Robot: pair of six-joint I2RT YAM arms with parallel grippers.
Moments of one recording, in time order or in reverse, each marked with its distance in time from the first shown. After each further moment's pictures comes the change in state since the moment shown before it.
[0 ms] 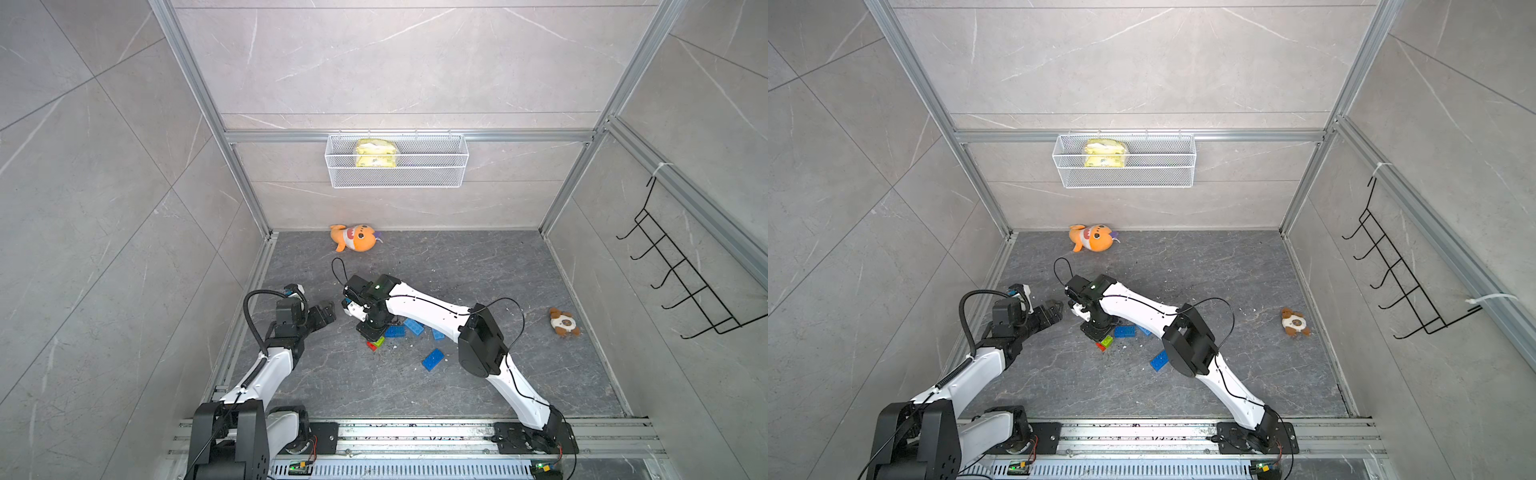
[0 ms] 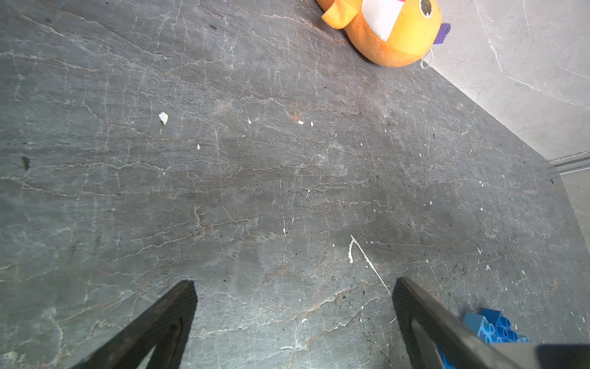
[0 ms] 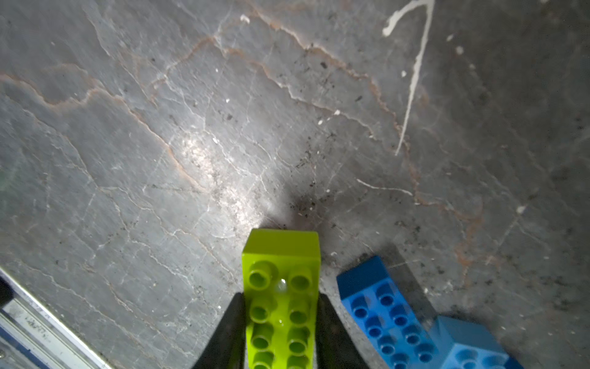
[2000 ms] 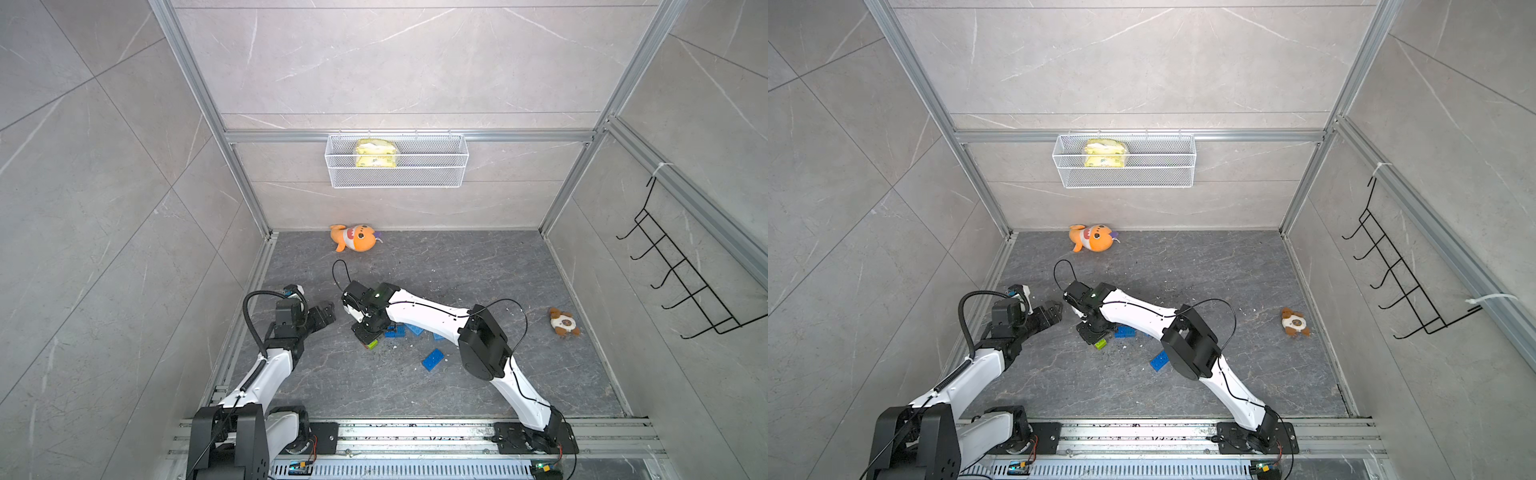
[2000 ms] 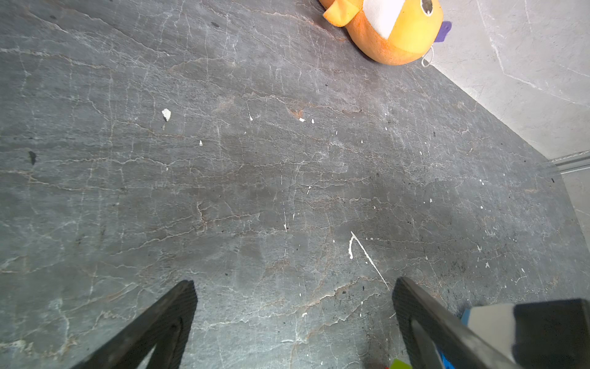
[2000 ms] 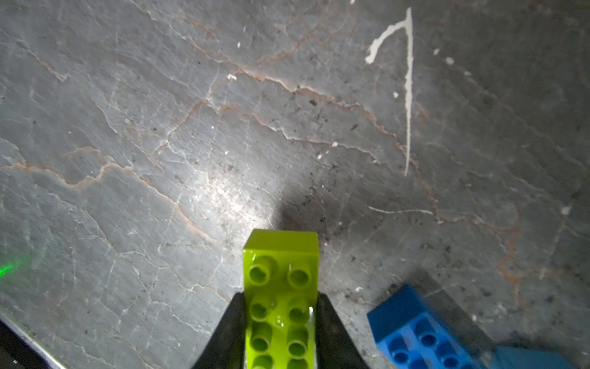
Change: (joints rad) left arm 0.000 -0.018 0.000 -0.026 -0.002 -0.002; right arm 0.024 -0.033 -0.144 0.195 0.024 0.190
